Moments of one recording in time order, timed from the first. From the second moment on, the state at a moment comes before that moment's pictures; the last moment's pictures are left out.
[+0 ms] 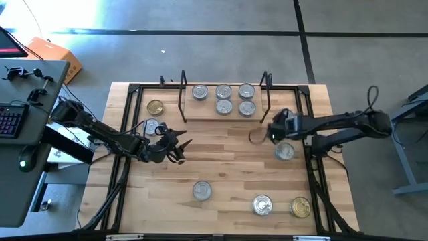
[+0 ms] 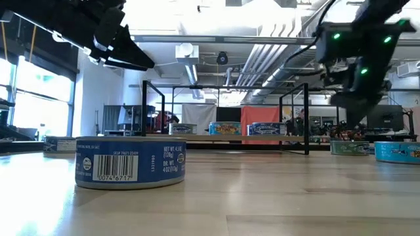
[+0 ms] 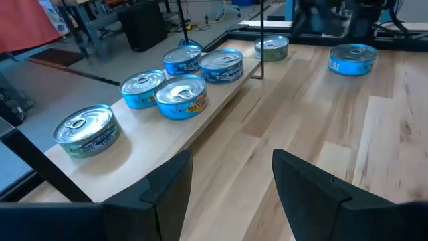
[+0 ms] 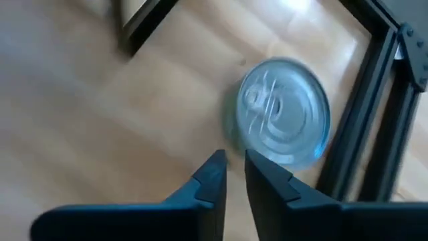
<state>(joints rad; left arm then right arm) -0.37 1.18 0.52 0.13 -0.92 -0.28 -0.16 1.16 0.61 -0.92 0.57 0.74</state>
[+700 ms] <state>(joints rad) -0.37 1.18 0.52 0.13 -0.91 -0.31 -0.43 1.15 0.51 -0.72 0.31 0.56</state>
